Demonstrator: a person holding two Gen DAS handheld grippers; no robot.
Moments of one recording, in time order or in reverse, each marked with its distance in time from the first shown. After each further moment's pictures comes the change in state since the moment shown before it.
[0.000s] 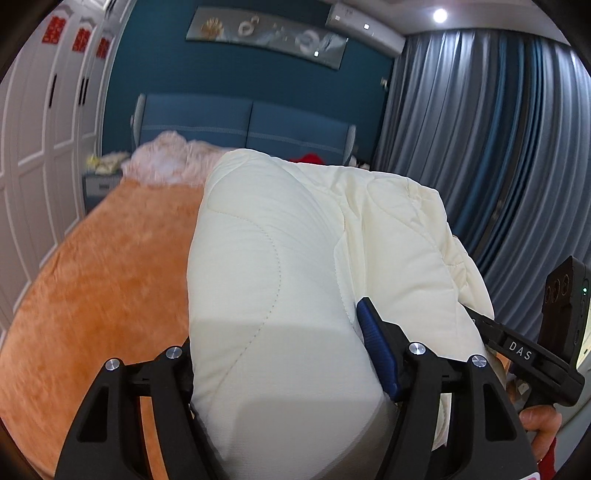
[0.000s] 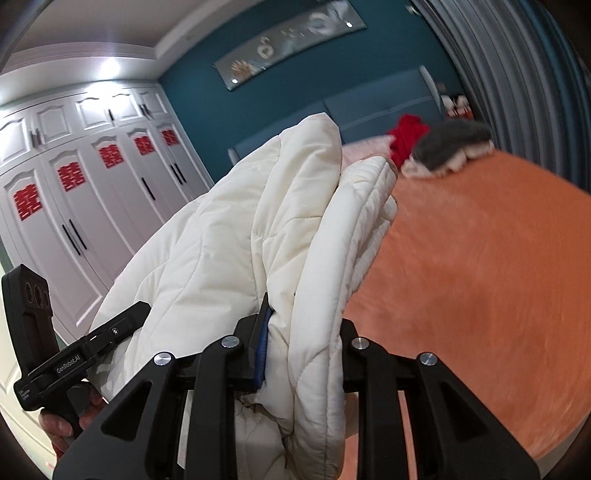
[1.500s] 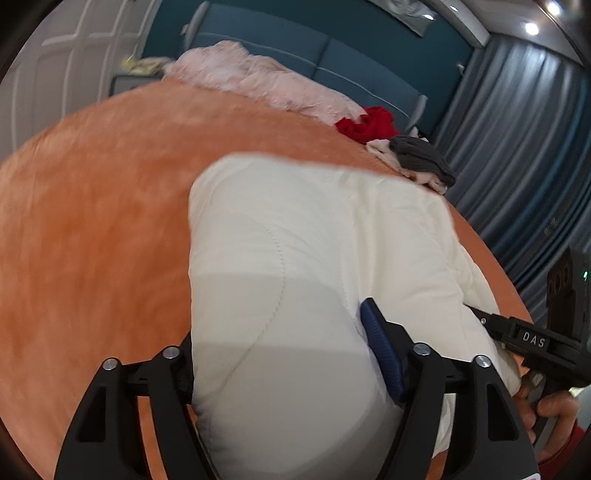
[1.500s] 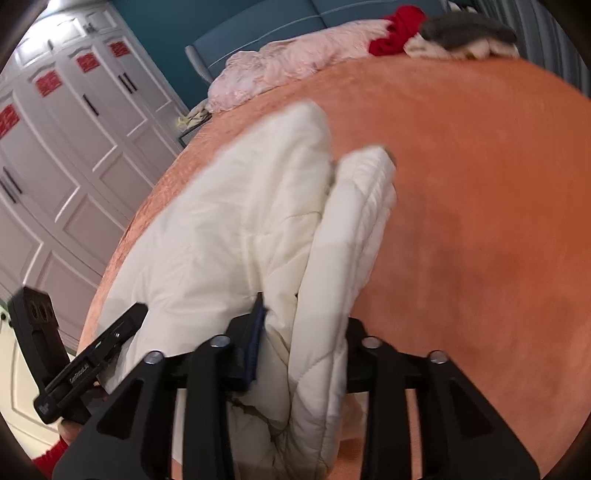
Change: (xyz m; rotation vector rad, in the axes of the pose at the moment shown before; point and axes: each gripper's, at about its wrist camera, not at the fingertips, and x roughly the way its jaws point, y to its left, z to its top) left arm 0.205 0.230 -0.142 -0.256 0.192 0.030; right arm 0.291 -0.059 -0.133 0.062 0.390 -0.087
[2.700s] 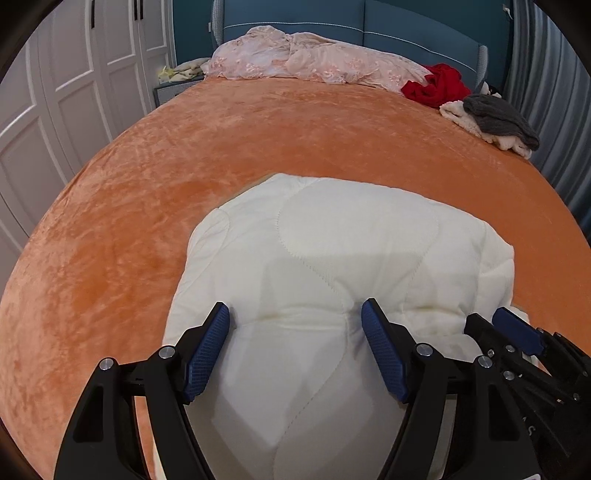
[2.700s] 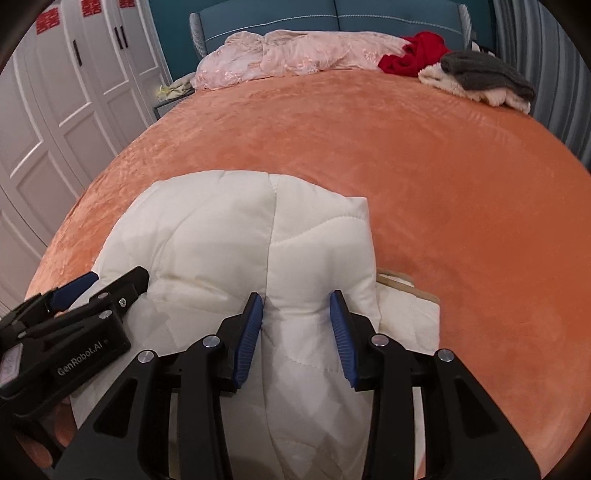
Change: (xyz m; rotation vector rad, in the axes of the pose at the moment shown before) left arm 0.091 -0.043 0.071 0.103 0.118 0.414; right arm 0.074 0.034 0.053 -0.194 0.022 -0.225
